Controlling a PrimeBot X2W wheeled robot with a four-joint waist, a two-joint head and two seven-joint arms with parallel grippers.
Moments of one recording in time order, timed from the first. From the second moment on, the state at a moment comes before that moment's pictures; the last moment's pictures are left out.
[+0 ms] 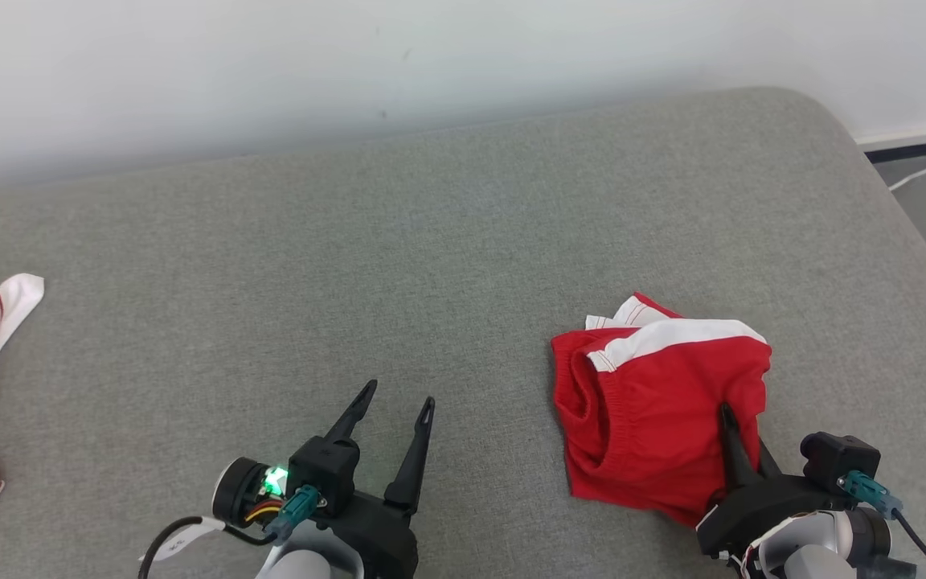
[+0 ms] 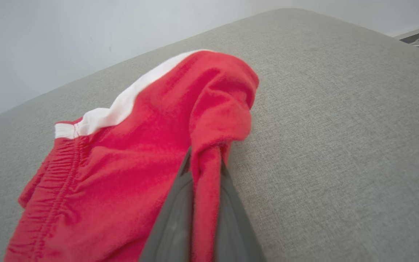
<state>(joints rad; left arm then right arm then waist) -0.43 0.05 -0.49 0.41 -0.21 0.10 -0.26 -0.33 -0.13 0.18 0.63 0.35 0.13 -0.26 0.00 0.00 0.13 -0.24</state>
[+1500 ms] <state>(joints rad) -0.48 0.05 -0.44 0.39 -0.14 0.08 -0.26 -0.60 -0.33 -0.18 0.68 0.01 0.13 -0.26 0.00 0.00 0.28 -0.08</state>
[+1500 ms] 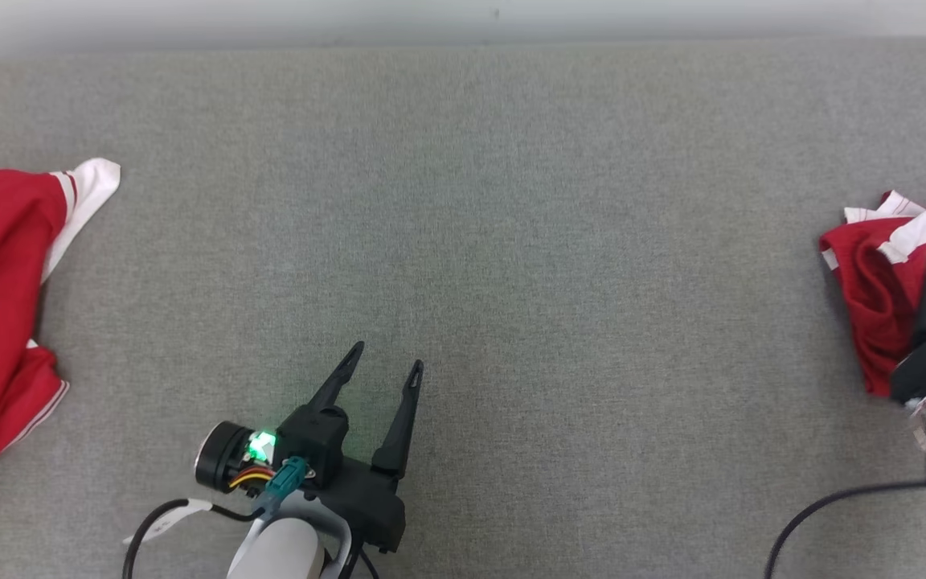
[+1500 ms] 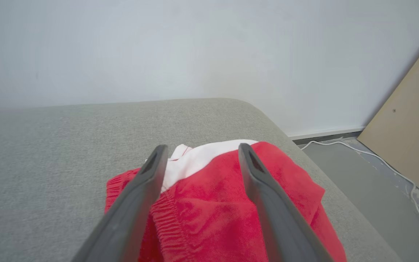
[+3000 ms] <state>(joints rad) -0.14 0.05 -0.11 0.35 -0.07 0.11 -0.26 -0.15 -0.10 0.08 0.40 0.09 0.13 -0.26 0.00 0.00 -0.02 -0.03</state>
